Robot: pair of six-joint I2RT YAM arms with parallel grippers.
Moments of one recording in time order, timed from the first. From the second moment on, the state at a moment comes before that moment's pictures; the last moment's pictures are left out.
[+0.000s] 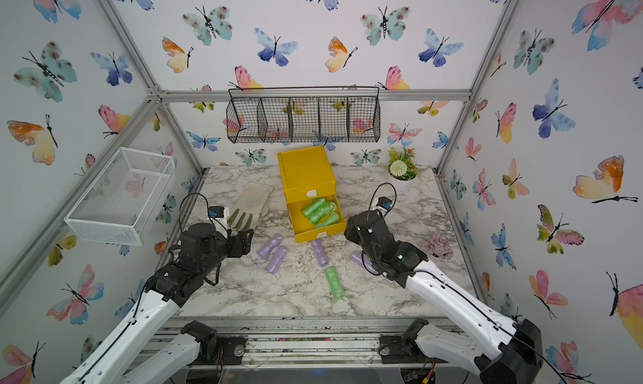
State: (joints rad) left arm -0.39 0.82 0.72 -0.44 -0.09 -0.32; right arm 0.75 0.95 0.86 -0.45 0.43 0.88
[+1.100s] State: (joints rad) left arm -1.24 1.81 1.22 -0.51 -0.24 -1.16; right arm 0.74 0.66 0.81 -0.82 0.73 0.87
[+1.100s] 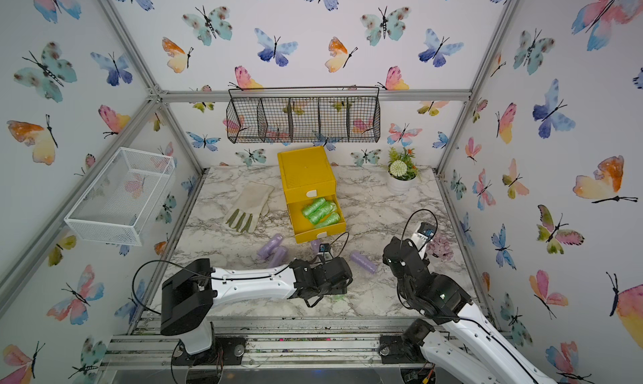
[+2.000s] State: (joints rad) left arm -1.20 1.91 1.21 -0.52 -0.20 -1.16; right arm 0.74 0.65 0.79 -0.83 0.72 0.89
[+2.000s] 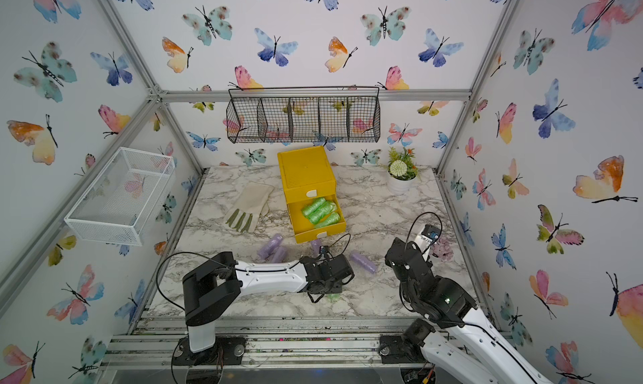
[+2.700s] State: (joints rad) left arm -1.23 1.51 1.31 -0.68 -0.33 -1.13; right arm 0.74 0.67 0.76 -0.73 0.65 0.88
